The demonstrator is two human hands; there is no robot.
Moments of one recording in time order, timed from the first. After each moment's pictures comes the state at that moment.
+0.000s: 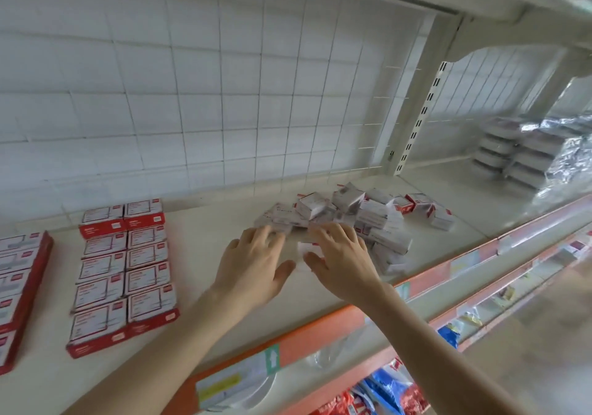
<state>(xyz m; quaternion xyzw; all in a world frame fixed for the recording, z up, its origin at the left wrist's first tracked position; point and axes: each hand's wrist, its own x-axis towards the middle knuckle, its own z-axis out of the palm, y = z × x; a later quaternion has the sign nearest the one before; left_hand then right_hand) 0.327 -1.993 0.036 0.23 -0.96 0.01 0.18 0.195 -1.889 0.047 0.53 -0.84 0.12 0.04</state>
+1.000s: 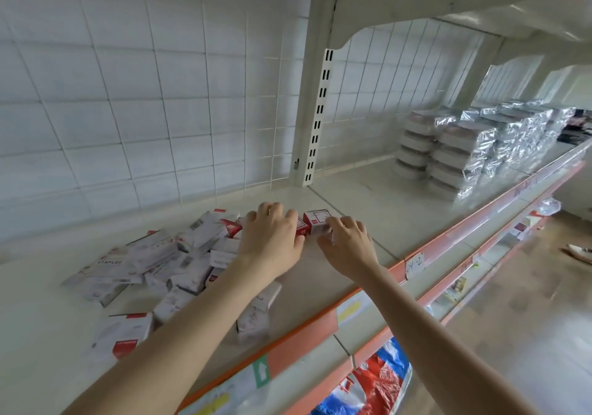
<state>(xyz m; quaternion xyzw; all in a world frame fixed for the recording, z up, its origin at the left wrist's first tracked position) 0.037 -1.922 0.060 0.23 -0.96 0.02 0.14 -0.076 -1.820 0.035 0.36 -0.92 0.16 0.01</state>
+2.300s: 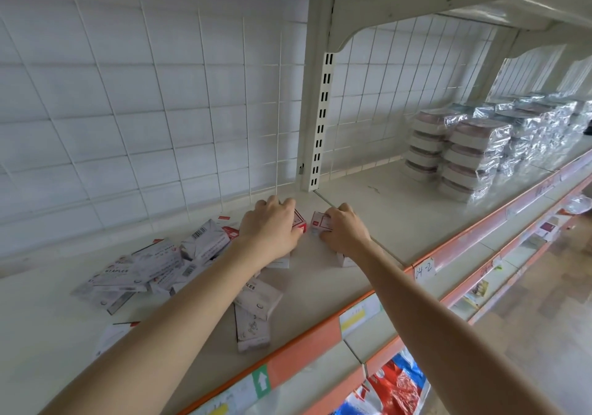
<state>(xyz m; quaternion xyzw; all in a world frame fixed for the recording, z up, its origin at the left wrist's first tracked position) 0.023 -1.935 0.085 0.24 -0.96 -0.03 0.10 -0.120 -1.858 0.037 0.39 -0.91 0.16 -0.02</state>
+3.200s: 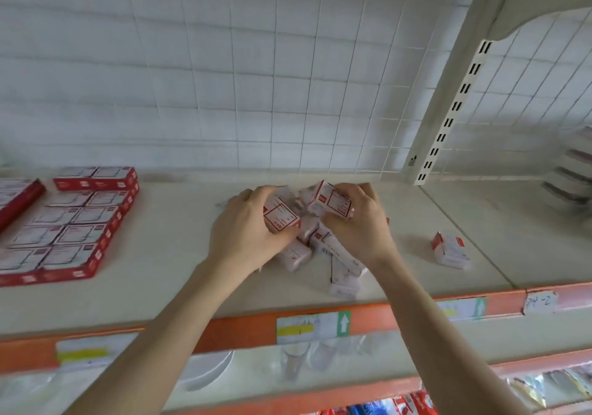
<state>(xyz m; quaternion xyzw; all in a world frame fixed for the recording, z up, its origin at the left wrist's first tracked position) 0.205 -1.925 0.066 0.46 -0.81 -0.14 0.33 0.044 -1.874 0.071 0.55 -0.73 0.41 -0.06</state>
